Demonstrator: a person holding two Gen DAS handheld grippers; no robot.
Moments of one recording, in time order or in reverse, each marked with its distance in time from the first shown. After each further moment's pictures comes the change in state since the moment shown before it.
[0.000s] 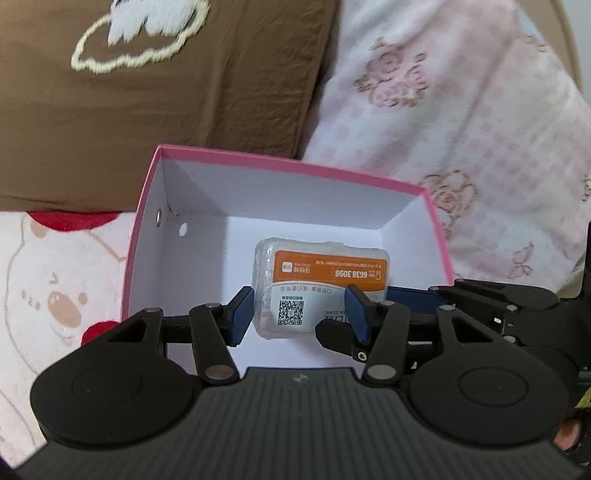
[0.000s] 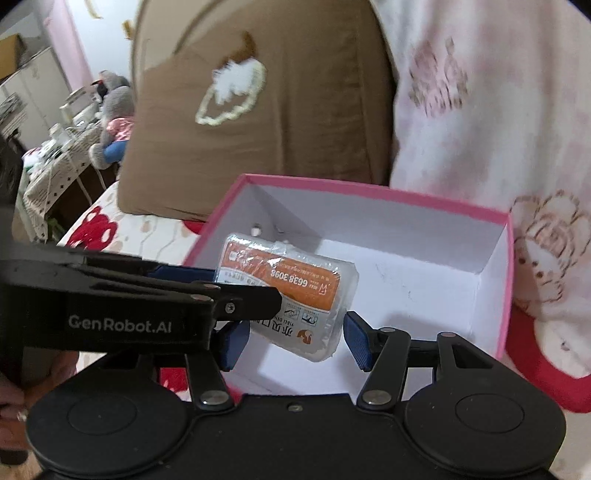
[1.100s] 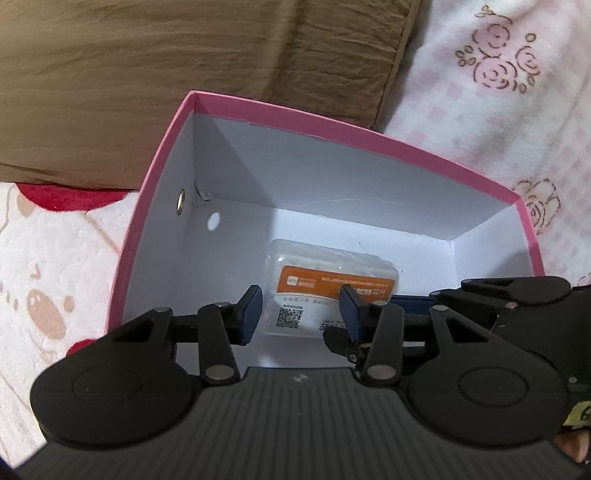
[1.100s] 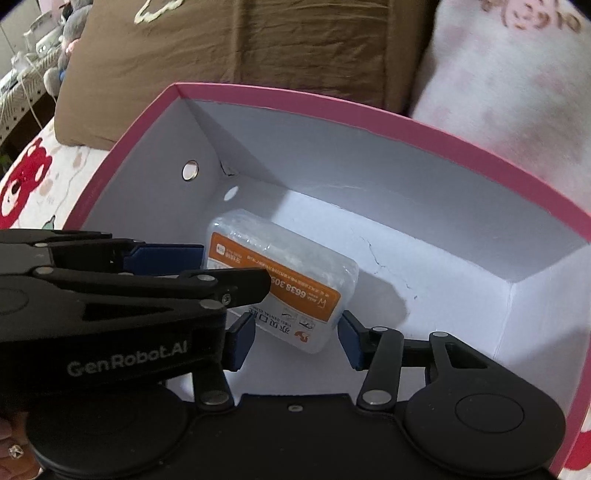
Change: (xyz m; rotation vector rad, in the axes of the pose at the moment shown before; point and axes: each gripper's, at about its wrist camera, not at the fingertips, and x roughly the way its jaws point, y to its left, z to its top) left arm 0.074 0.041 0.000 -0.084 0.000 0.078; right arm 0.116 -0.008 0.022 -0.112 0.233 -0.119
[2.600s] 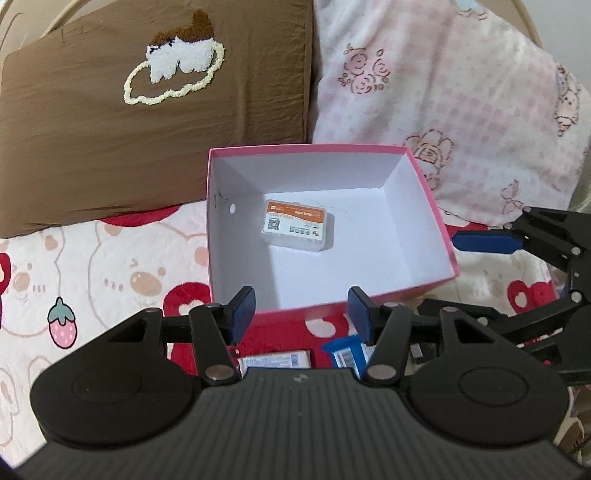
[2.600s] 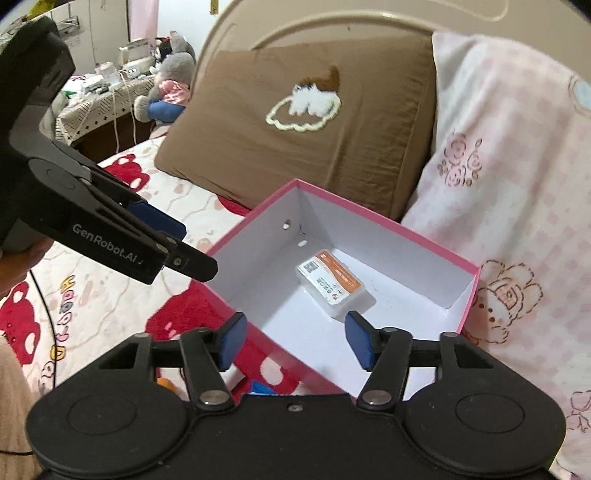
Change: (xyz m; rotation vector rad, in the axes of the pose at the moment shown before) left arm -0.188 -0.033 -0.053 0.251 0.005 0.022; right arm -0.196 0.050 -0.100 -0.219 -0.299 0.005
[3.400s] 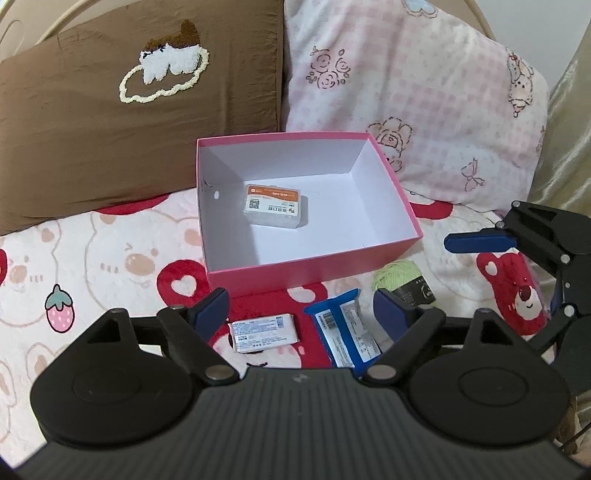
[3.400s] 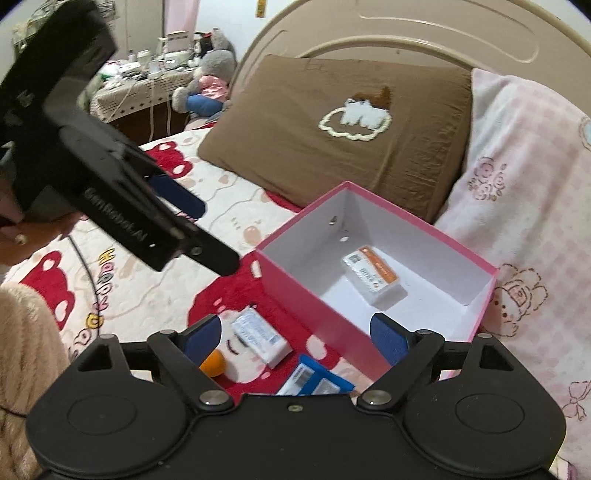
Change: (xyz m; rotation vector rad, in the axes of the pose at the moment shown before) left arm -0.041 0.001 -0.045 0.059 -0.027 -0.069; right arm -0.046 0.064 -0.027 -0.096 -0.014 0.027
